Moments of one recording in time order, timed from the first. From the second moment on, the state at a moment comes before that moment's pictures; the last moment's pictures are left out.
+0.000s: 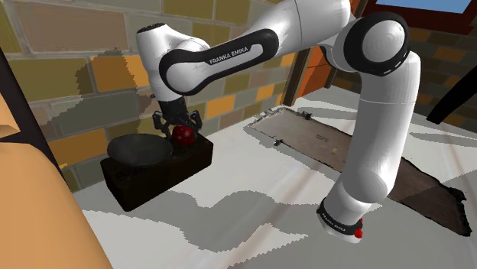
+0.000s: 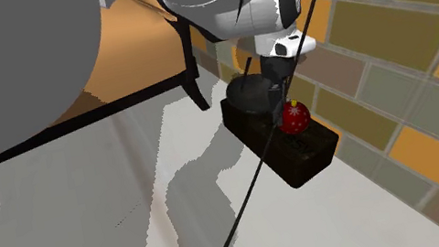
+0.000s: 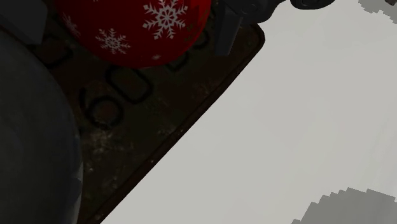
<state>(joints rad) -0.07 0.31 0.59 -1.78 -0.33 1.85 1.57</state>
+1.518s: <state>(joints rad) -0.07 0.29 0.60 -1.76 -0.31 1.80 1.55</state>
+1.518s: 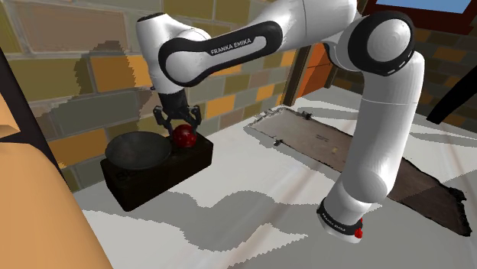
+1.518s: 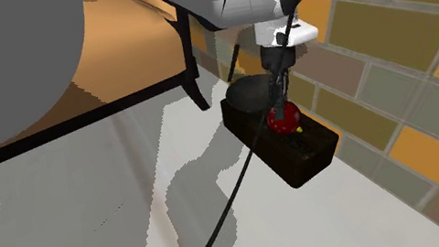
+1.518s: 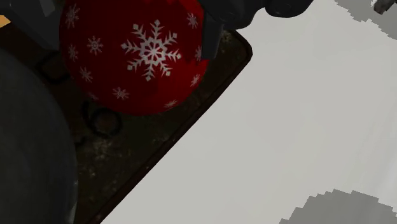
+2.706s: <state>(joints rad) -0.05 0.27 0.61 -1.55 -0.29 1.58 1.52</state>
